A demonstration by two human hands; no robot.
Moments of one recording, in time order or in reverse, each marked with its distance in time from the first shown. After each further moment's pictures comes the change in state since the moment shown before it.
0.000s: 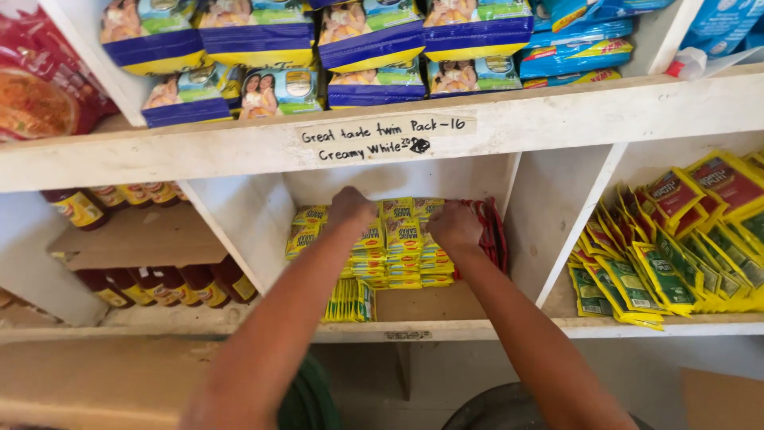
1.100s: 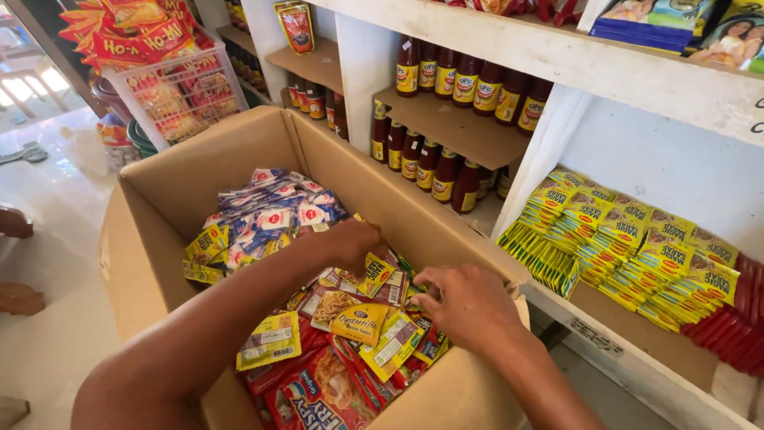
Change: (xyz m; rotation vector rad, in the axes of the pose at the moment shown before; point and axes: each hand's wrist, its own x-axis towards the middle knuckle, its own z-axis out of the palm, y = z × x) left_hand -0.343 -0.310 -0.286 0.513 -0.343 0.219; right_hand -0.397 -0.226 -0.028 0.018 -0.625 -1.007
